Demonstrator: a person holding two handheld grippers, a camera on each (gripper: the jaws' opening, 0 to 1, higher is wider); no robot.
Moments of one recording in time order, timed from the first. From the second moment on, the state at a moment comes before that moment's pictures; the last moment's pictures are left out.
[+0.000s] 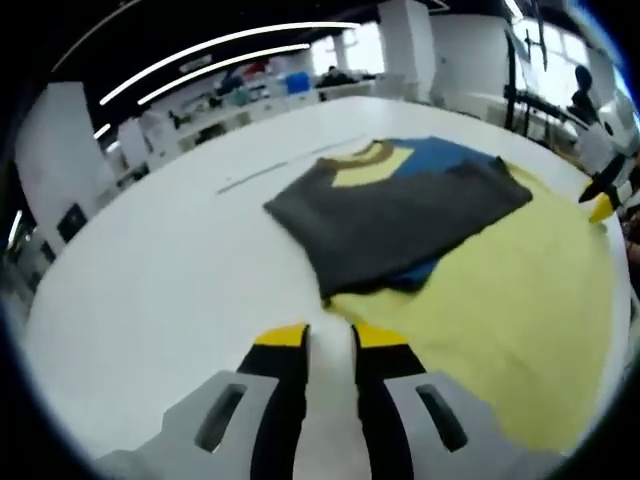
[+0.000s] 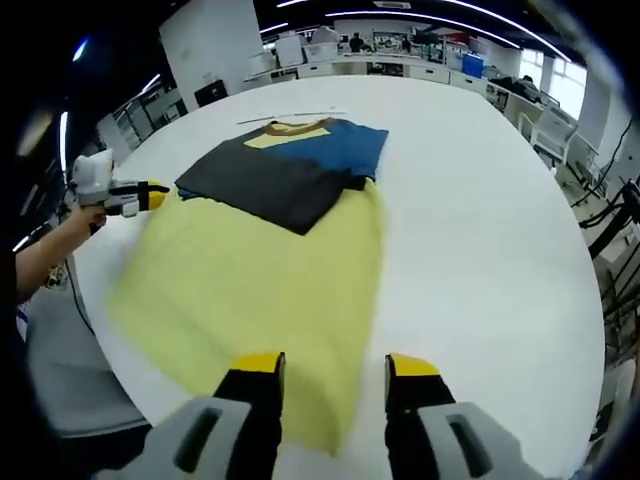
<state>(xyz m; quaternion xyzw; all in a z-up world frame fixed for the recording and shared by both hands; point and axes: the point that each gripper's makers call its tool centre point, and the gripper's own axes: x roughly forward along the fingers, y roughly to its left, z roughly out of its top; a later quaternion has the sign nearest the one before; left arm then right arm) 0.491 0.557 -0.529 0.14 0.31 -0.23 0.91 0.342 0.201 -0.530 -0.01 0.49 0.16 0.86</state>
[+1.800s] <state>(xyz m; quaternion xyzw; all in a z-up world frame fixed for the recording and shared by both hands) 0.306 0.548 -0.534 0.06 0.44 -0.27 0.85 0.293 0.189 -0.534 -0.01 0.50 0.14 0.85</state>
